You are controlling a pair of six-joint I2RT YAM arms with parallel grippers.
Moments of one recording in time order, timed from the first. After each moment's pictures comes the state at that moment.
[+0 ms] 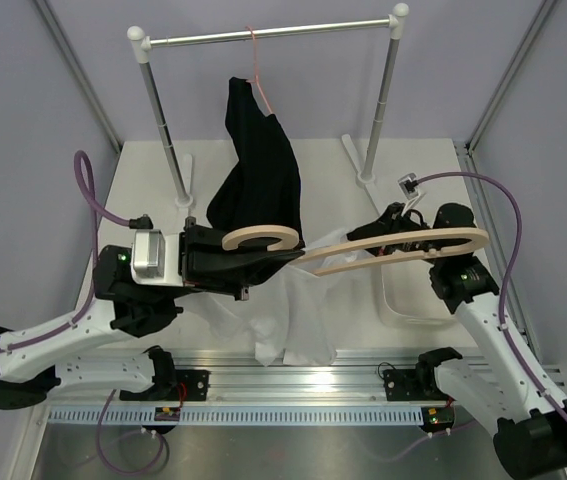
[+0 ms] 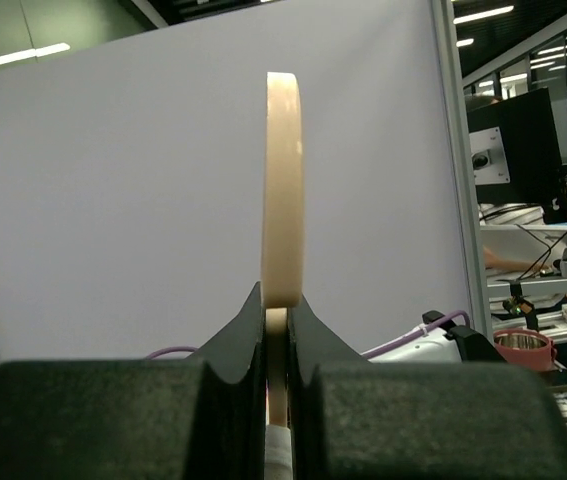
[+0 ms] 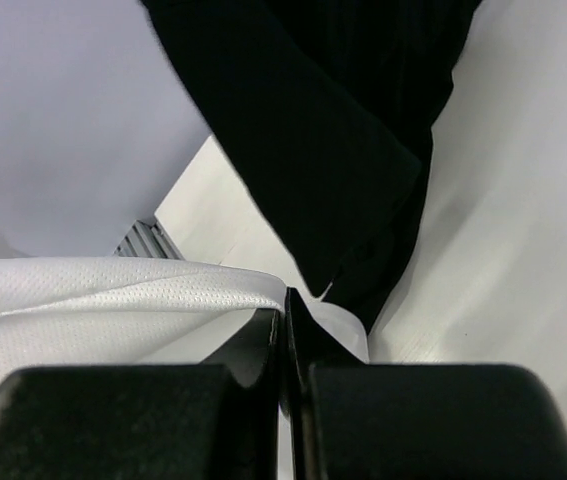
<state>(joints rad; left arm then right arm) -1.24 0.96 1.17 0.56 0.34 -0.05 0.25 0.90 0.78 -0.07 -0.72 0.52</state>
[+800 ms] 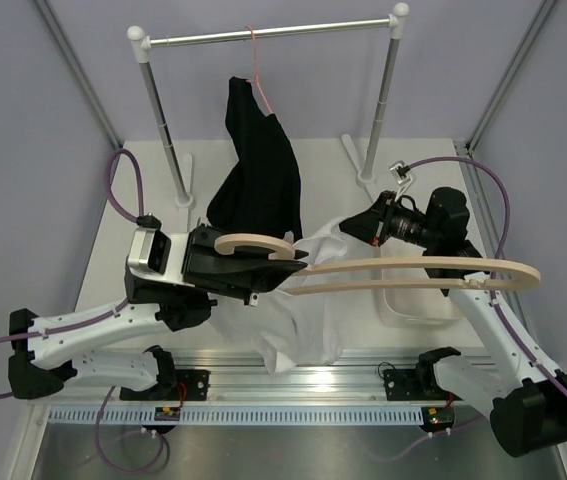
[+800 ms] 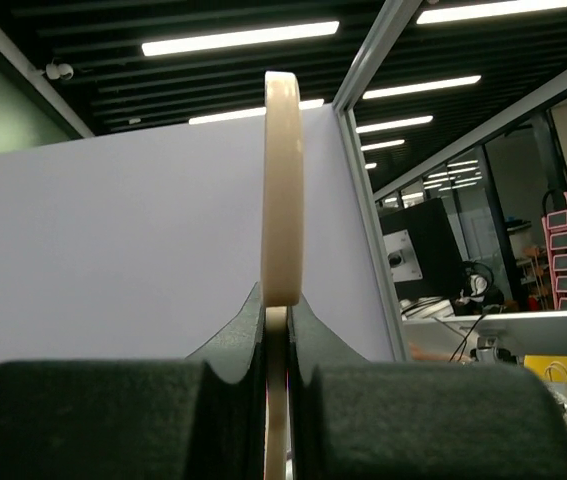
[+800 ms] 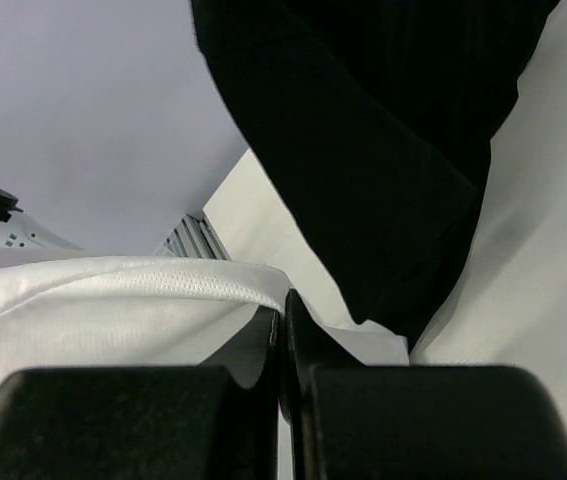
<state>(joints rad) -1.24 1.11 1.11 1.07 0.43 -0.29 0.25 0.99 0.85 0.01 -0.83 0.60</state>
